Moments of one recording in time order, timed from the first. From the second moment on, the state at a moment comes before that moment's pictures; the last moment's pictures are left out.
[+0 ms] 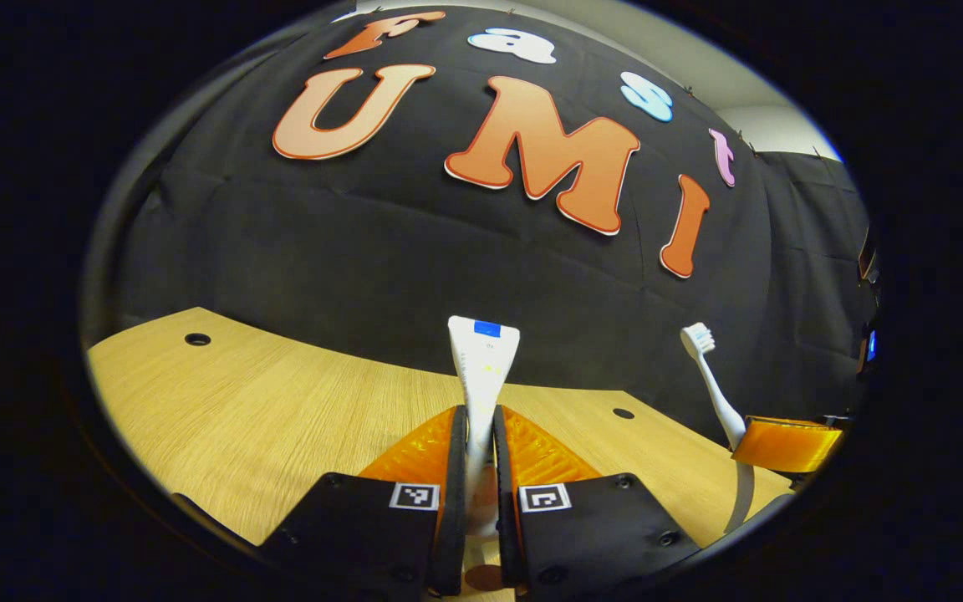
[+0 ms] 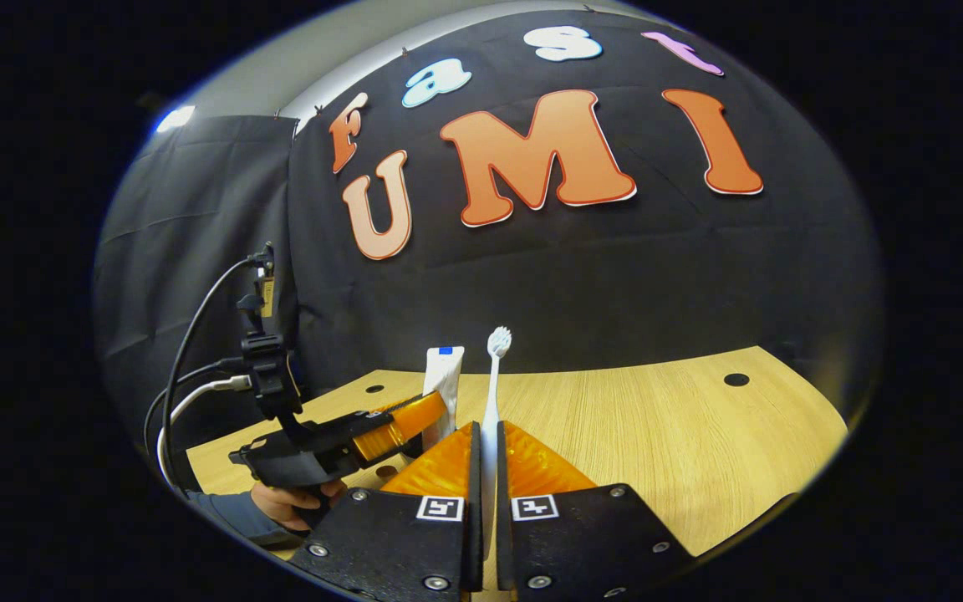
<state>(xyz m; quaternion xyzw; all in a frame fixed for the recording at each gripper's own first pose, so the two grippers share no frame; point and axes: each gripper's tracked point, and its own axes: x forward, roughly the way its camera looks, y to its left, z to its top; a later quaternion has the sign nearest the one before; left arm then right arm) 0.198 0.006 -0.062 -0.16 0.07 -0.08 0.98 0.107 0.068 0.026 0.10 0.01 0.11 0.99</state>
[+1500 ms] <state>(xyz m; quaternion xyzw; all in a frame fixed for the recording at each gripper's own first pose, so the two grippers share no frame) 0.098 0.069 -0.042 -0.08 0.03 -0.02 1.00 0.194 0.119 0.064 0.18 -0.16 0.15 0.96</state>
